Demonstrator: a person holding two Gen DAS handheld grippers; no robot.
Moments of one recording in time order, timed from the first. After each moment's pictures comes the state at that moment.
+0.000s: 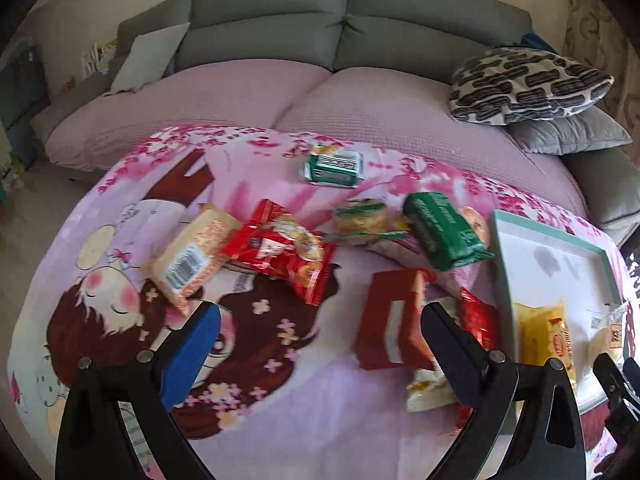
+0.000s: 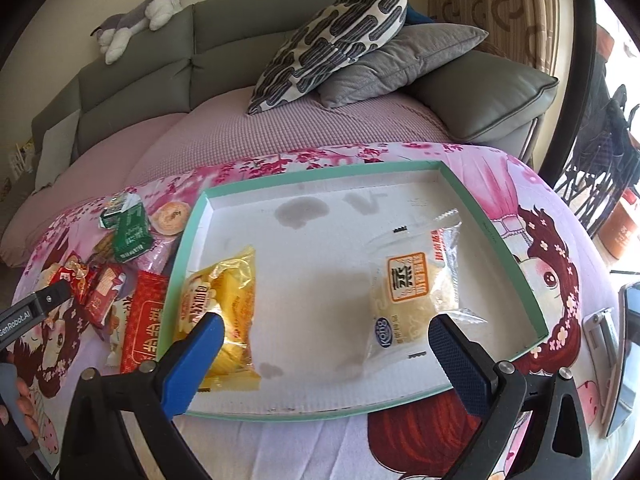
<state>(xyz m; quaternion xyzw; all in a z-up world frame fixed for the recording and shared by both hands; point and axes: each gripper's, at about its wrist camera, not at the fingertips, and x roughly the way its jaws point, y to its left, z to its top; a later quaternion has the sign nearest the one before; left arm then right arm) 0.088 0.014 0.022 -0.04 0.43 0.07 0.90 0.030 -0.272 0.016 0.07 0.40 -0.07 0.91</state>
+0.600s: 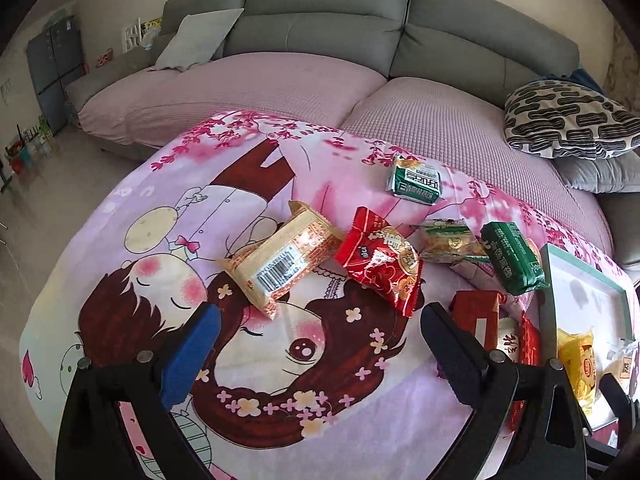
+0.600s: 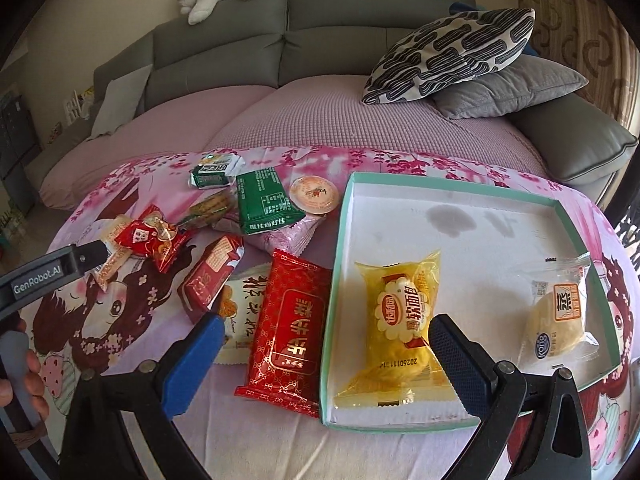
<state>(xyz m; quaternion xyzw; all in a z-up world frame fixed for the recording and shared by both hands) 0.083 0.067 0.022 -0.09 0.43 0.11 0.89 0.053 -0.160 0.009 0.02 0.41 0.03 0.91</state>
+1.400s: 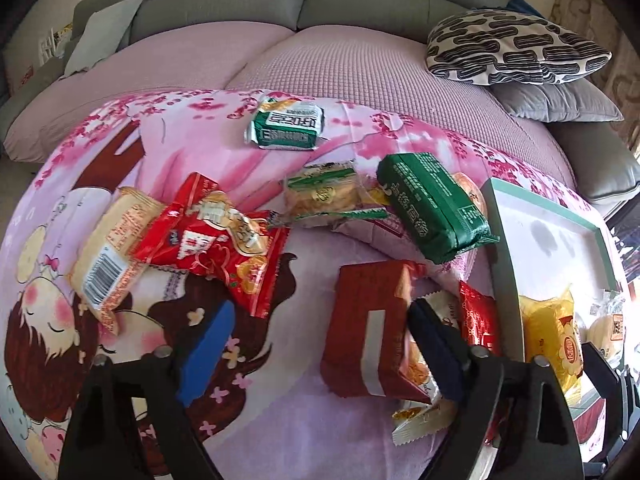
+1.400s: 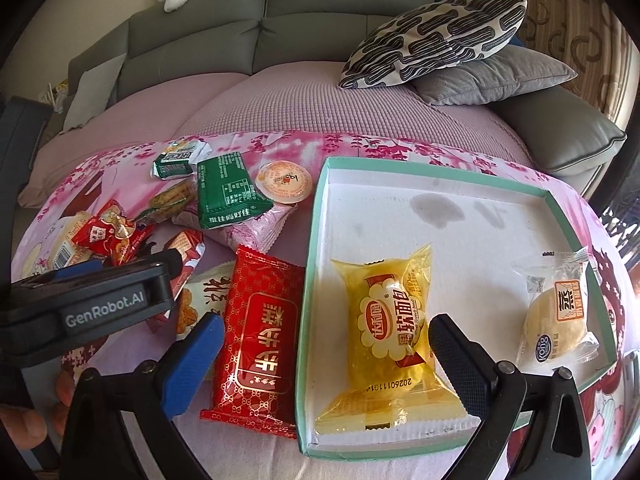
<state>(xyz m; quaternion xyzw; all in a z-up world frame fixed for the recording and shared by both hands) 0.132 -0.008 -0.021 -0.06 0.50 -0.03 0.86 0.072 -0.166 -0.008 0.00 0.42 -0.02 0.91</state>
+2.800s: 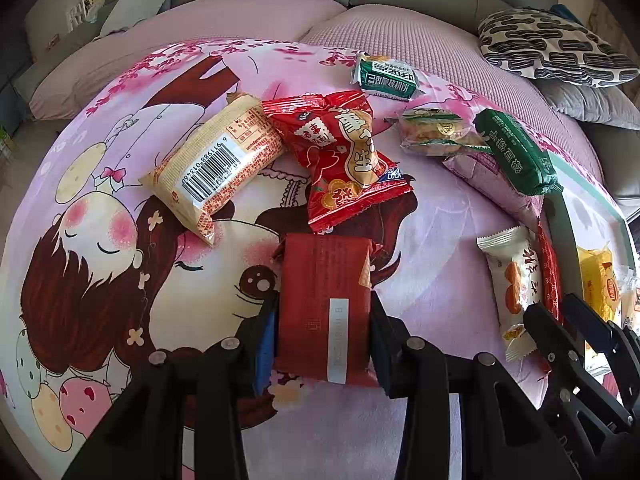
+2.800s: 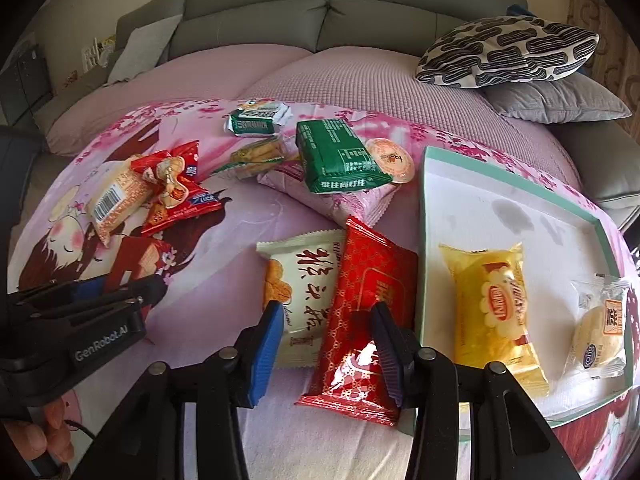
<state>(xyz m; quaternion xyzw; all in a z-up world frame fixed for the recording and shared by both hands) 0.086 0.055 -0.038 -0.07 0.53 0.03 0.84 0.067 -0.107 -0.022 -0.05 0.45 0.06 0.89</state>
